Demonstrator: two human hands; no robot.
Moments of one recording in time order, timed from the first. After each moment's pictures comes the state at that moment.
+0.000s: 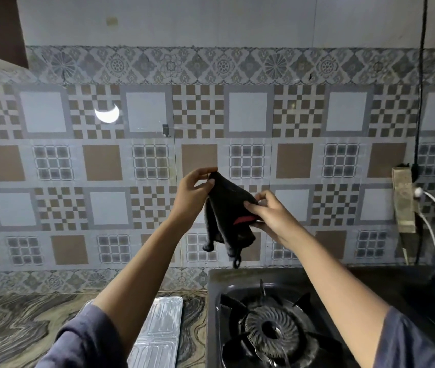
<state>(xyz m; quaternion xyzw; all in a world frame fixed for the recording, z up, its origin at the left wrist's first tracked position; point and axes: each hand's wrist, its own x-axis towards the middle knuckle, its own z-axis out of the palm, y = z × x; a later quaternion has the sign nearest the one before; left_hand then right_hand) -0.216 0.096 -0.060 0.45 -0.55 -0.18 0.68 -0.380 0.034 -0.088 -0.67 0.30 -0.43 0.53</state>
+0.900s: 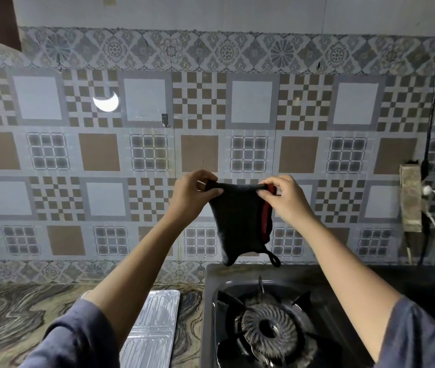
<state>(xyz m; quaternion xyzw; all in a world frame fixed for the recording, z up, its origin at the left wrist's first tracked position) -0.203 0.080 -0.075 0.57 -0.60 0.00 0.57 -0.397 0.006 -0.079 -0.79 0.34 -0.48 0.18</state>
